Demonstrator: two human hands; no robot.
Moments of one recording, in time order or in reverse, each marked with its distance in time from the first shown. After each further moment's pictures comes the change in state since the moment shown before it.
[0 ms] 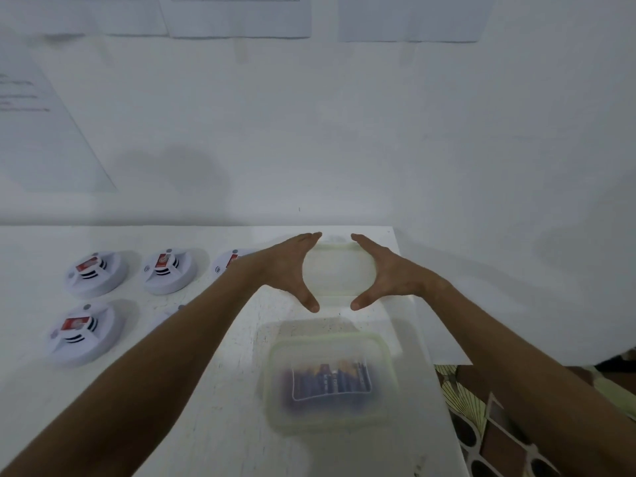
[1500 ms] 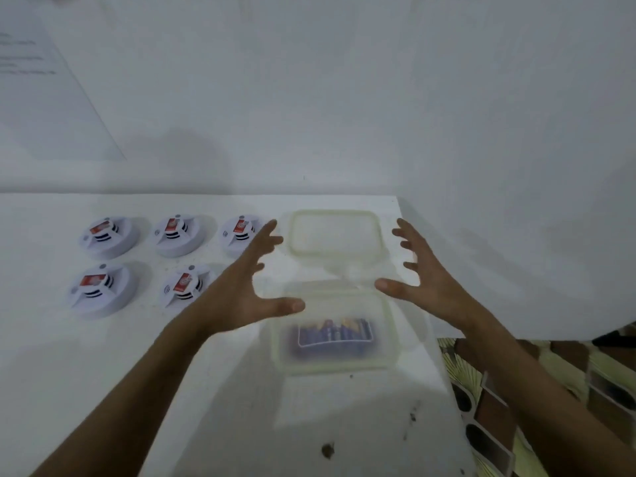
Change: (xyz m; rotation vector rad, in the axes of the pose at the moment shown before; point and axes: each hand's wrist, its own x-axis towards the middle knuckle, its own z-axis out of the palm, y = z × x) left_hand -0.140 0.005 0.052 -0.550 0.353 0.019; right_hand -0.100 0.006 0.043 0.306 0.298 -0.075
